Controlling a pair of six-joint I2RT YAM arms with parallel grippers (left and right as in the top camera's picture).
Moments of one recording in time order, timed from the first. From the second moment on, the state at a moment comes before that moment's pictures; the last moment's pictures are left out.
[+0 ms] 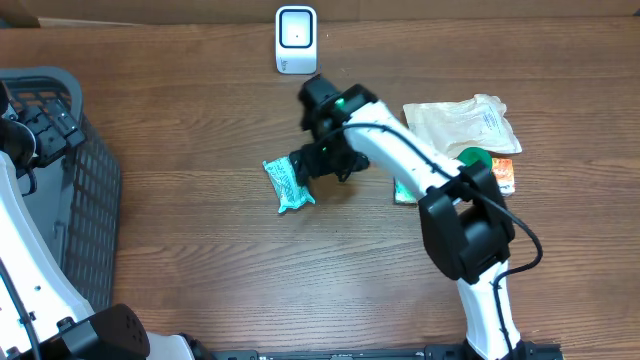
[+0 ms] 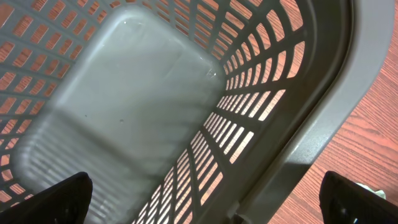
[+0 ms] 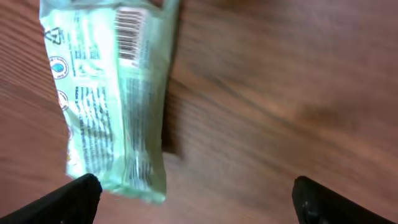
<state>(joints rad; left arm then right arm) 0.51 1.63 1.91 -1.42 -0.04 -0.18 0.57 2.22 1.84 -1.11 -0.27 0.26</state>
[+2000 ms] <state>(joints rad) 0.51 1.63 1.91 -1.42 -0.04 -0.18 0.48 2.18 1.73 -0.89 -0.37 0.46</state>
